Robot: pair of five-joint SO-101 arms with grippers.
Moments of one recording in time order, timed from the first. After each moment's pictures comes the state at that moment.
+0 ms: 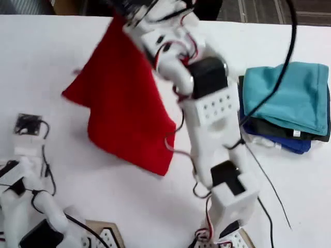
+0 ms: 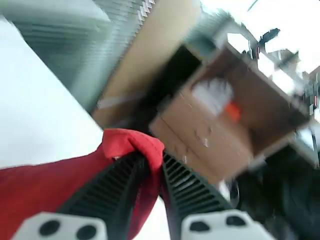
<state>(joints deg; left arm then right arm) -49.4 -25.1 66.4 34.2 -43.8 -28.9 16.1 -60.7 65.8 34.5</state>
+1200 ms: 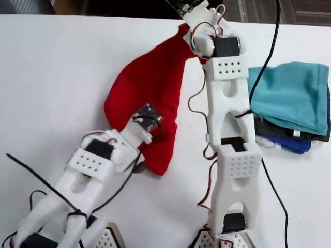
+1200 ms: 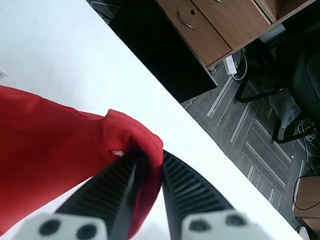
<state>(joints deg) 13.1 -34.0 59.6 51.6 -20.9 -11.1 37.6 -58.3 63.9 42.4</state>
